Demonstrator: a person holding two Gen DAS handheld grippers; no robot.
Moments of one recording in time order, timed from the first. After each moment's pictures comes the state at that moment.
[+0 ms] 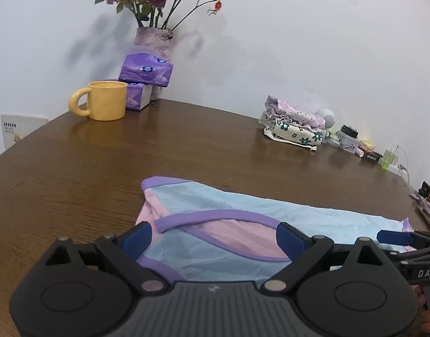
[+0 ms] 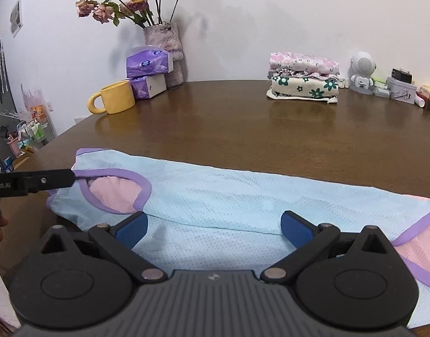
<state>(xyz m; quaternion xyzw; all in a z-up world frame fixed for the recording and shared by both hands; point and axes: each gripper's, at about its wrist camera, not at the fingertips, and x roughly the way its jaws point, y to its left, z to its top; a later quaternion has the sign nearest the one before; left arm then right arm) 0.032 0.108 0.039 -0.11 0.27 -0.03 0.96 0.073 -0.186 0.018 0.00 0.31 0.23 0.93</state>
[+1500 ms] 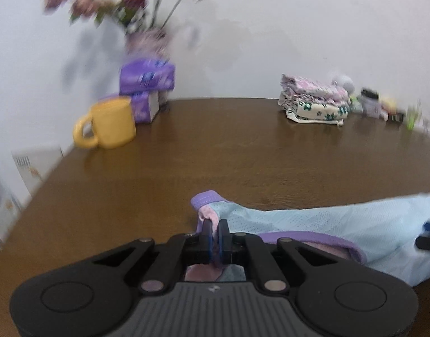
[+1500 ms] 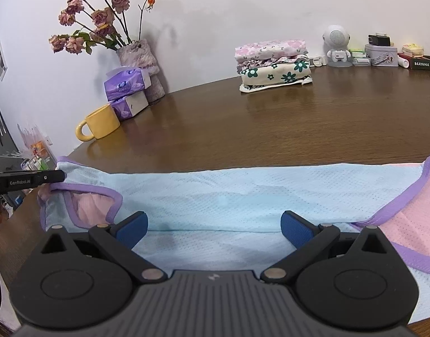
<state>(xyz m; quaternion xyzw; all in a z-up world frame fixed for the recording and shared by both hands) 0.082 0.096 0.070 0.05 0.31 0.01 0.95 0.091 -0.241 0.007 0.09 0.31 0.22 0.92</state>
